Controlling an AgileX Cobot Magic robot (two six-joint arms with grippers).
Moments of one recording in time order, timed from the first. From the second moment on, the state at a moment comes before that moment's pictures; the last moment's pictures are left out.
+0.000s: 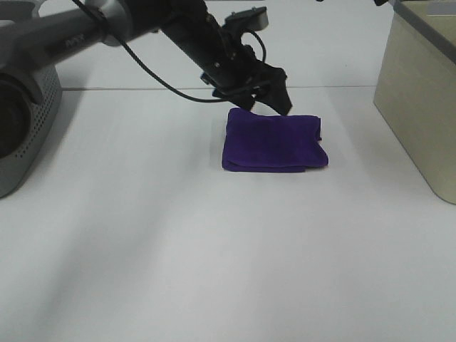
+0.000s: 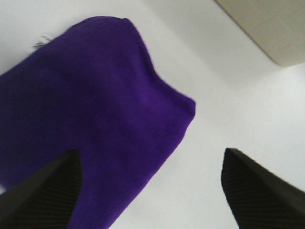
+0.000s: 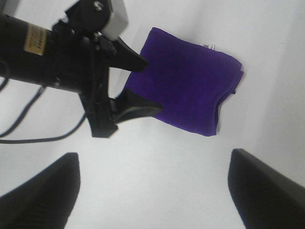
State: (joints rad) left arm -0.48 2.56 -2.42 -0.58 1.04 0.39; right arm 0.26 1.74 -1.83 0.19 1.22 -0.07
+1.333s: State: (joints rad) left arm -0.39 0.74 -1.05 0.01 1.15 -0.03; right arm 0.26 0.30 -0.94 0.11 1.22 0.02
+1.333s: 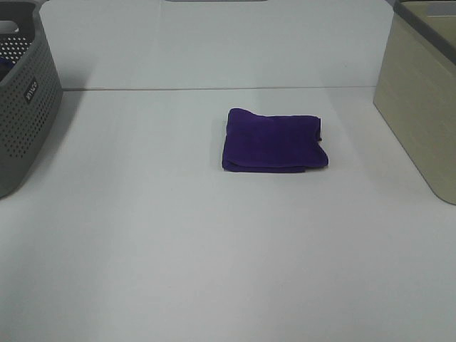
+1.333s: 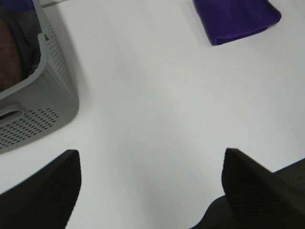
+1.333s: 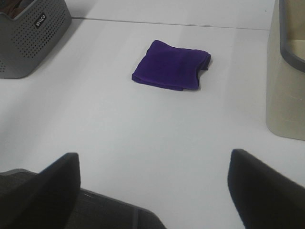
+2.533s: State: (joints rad) left arm -0.39 -0.01 -0.51 -0.07 1.06 0.11; right arm 0.26 0.00 -0.51 0.15 1.07 -0.08
